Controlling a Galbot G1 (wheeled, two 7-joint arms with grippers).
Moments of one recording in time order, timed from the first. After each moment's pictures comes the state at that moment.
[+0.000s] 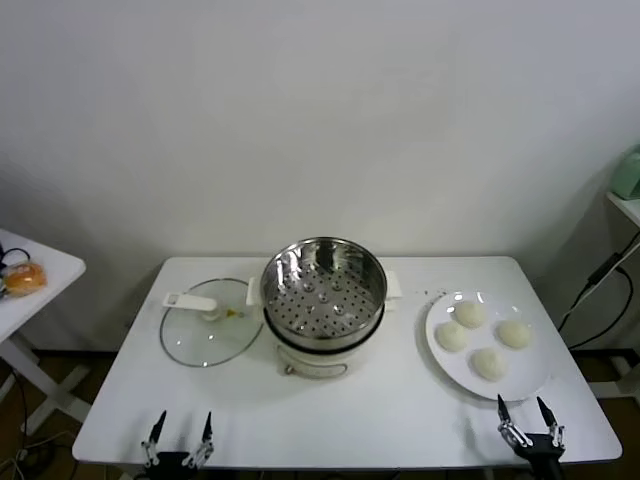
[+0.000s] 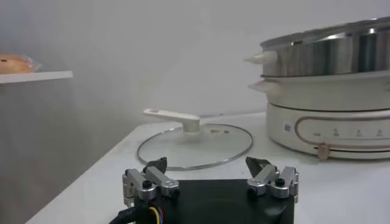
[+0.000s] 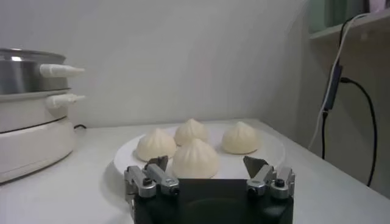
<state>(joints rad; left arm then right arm) 1.75 -1.61 -0.75 -1.76 0.02 -0.36 0.16 -1.64 1.13 0.65 1.61 0.53 0.35 -0.06</state>
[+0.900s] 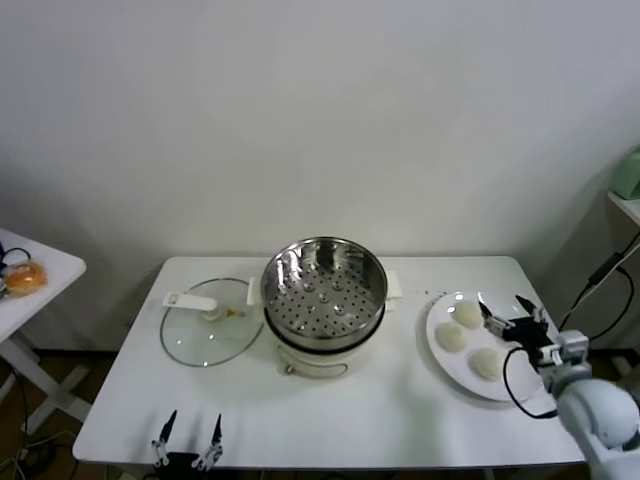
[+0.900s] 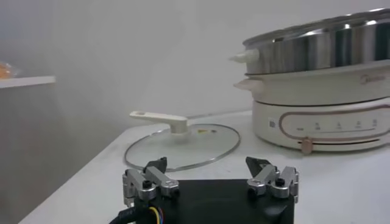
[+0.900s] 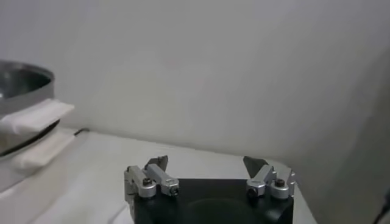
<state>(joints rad) 1.75 -1.61 -0.73 -1.74 0.07 -0.39 0.17 -1.16 0.75 0.54 1.74 0.36 -0.42 -0.23</state>
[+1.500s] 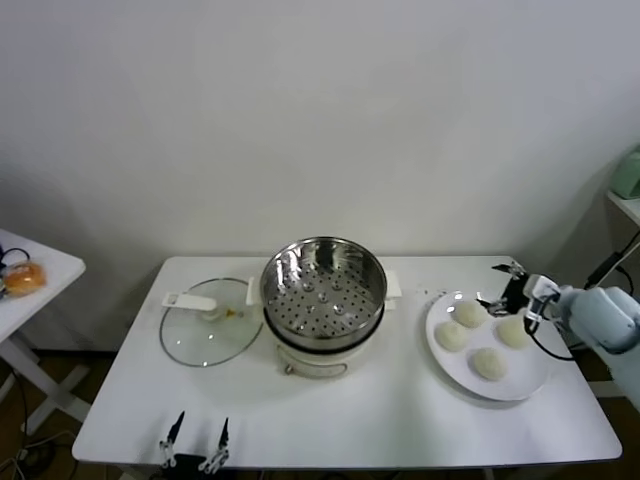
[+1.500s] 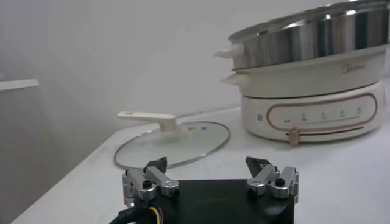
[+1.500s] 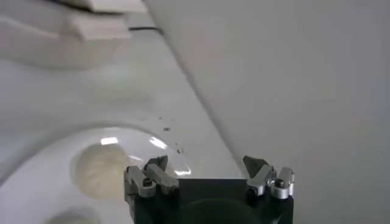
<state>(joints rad) 1.74 -1.61 -0.72 -1.71 0.12 -0.41 0.18 -0.45 0.53 -0.19 1.39 -0.06 -0.21 -0.75</state>
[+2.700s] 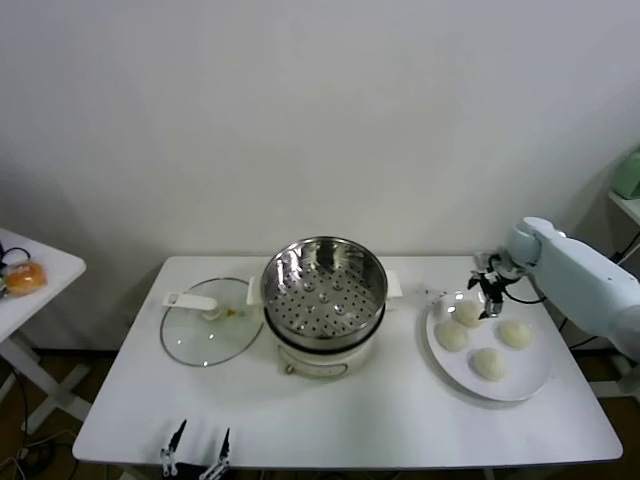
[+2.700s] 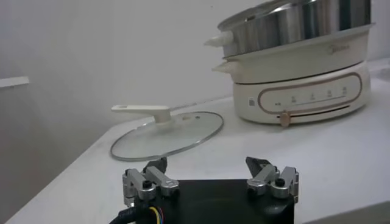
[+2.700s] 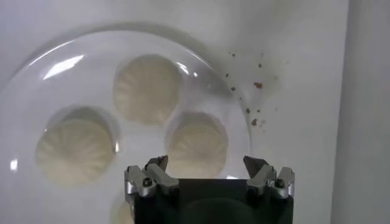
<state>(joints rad) 1.76 -1.61 -0.74 -1.69 0.17 -0.43 0.20 0.11 0.92 -0.86 0.66 -0.14 0.04 -1.11</state>
